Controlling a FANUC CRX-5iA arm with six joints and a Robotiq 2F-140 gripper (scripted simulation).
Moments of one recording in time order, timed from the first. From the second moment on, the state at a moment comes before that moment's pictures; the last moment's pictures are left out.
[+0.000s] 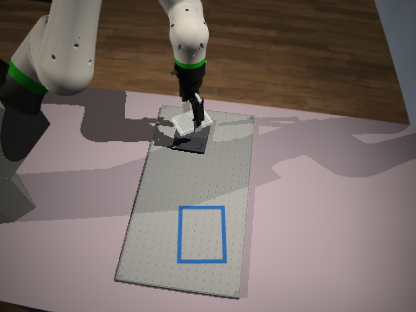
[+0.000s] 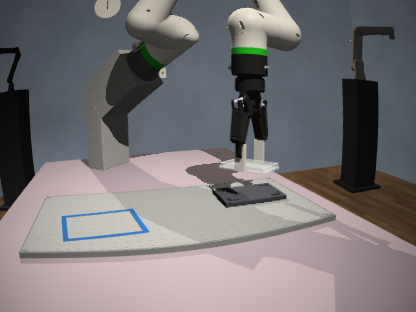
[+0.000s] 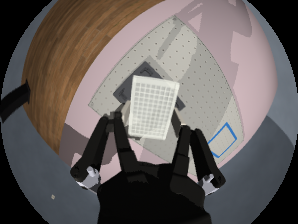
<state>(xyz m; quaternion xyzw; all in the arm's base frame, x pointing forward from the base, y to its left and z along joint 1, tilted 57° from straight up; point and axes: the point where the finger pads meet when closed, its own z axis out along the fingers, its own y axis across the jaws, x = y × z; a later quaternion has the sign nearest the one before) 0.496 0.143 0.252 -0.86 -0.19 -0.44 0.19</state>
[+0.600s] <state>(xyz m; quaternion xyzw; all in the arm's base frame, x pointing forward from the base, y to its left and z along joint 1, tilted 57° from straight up) 0.496 0.143 0.252 -0.78 -0.40 -0.47 0.07</state>
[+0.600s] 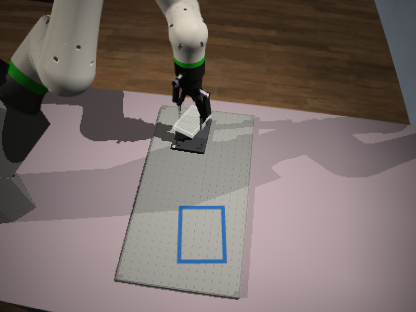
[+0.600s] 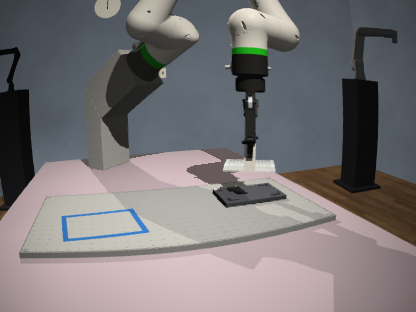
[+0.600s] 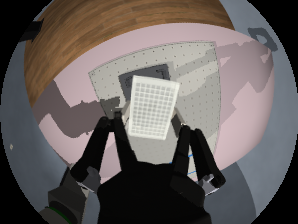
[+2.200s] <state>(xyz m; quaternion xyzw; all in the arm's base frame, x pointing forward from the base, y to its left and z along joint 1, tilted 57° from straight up) 0.496 0.142 0.252 -0.68 -0.55 -0.48 -0.01</state>
